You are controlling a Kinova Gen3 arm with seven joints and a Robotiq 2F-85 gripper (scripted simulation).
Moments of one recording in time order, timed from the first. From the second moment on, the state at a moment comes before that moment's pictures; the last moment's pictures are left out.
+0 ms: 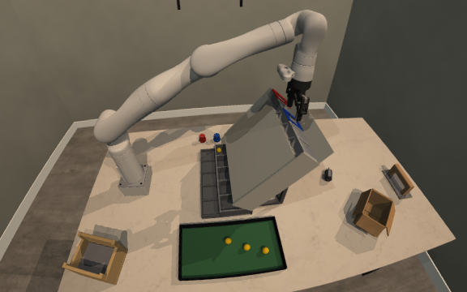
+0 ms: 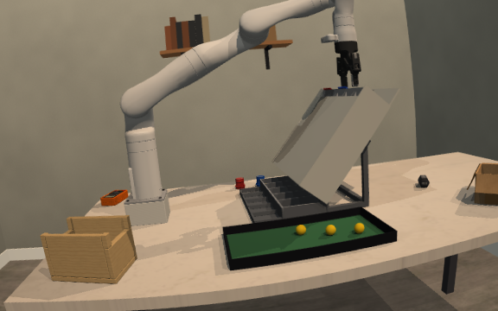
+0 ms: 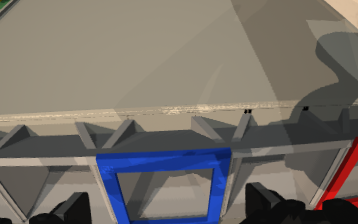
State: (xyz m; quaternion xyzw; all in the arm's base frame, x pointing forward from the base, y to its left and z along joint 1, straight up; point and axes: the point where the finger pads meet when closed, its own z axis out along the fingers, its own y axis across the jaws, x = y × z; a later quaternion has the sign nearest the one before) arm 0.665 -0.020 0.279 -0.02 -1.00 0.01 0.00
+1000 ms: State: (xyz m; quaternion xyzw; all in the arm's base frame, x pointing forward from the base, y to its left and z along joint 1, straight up) arm 0.668 -0.019 0.306 -0.01 -1.00 0.01 -0.02
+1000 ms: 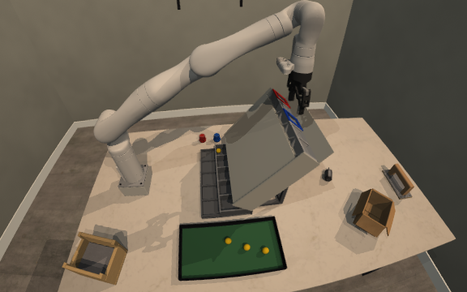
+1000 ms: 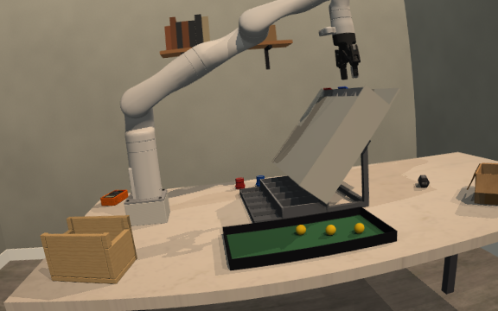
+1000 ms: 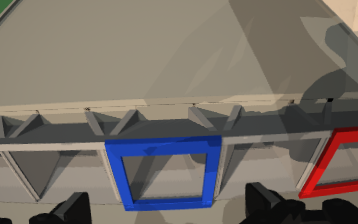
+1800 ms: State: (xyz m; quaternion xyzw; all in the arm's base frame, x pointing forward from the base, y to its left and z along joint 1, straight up) arm 0.511 -0.020 0.289 -0.02 -0.99 0.00 0.11
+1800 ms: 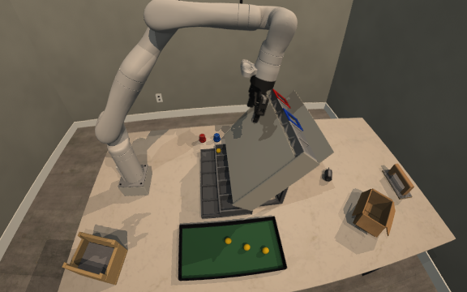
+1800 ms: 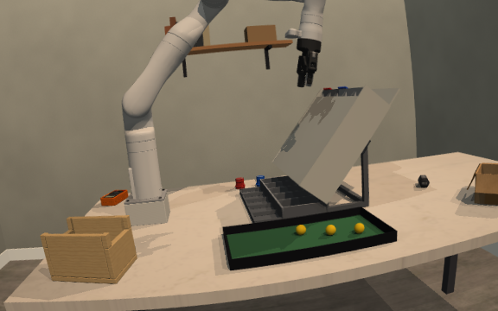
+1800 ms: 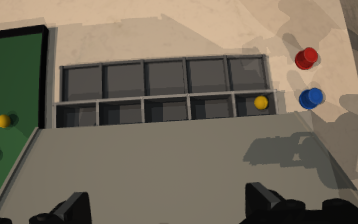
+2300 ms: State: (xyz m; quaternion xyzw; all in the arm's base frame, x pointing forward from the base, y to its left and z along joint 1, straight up) arm 0.484 -0.014 0.293 -0.01 -1.00 0.00 0.01
